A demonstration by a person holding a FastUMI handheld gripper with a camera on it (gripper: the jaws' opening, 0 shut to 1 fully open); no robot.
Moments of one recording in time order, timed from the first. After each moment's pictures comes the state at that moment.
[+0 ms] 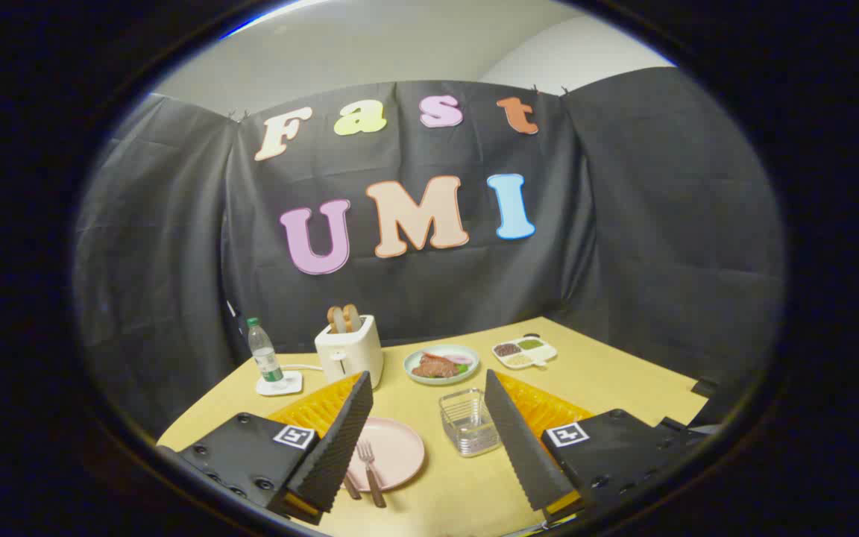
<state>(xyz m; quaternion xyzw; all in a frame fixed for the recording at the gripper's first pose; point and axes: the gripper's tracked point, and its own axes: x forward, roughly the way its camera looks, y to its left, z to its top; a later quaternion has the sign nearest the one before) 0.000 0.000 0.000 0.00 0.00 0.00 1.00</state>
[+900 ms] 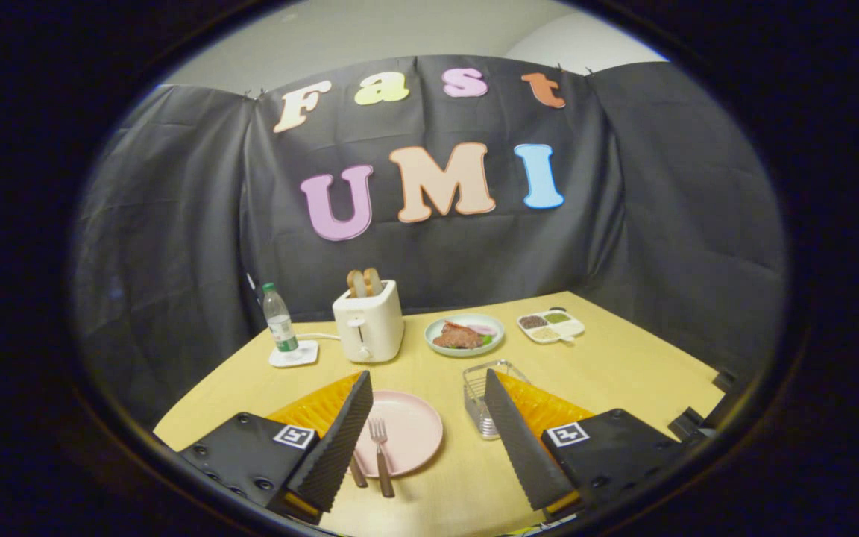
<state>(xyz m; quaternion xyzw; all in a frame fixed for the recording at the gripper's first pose) 0.021 0.023 -0.054 -0.02 0.06 0.05 1.00</state>
